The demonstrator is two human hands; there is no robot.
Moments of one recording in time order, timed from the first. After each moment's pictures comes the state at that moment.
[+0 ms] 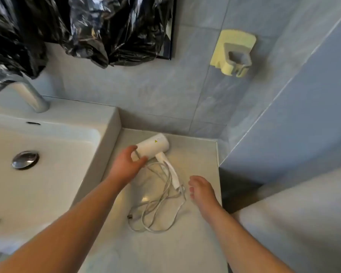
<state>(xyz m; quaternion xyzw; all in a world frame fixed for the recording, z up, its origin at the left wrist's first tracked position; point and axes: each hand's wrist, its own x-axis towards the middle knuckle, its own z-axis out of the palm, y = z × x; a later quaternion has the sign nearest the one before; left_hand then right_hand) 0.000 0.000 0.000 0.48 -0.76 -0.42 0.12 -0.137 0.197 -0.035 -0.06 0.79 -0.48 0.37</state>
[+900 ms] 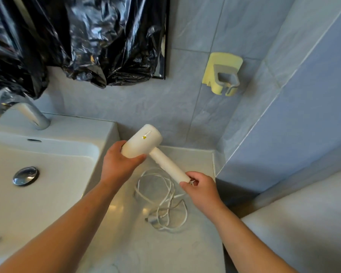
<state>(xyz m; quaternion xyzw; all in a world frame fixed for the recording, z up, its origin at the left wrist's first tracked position) -0.008 -0.005 0.065 0.49 -0.71 -0.43 0.27 -0.141 0.190 0.059 -0.27 0.82 -0.43 0.27</state>
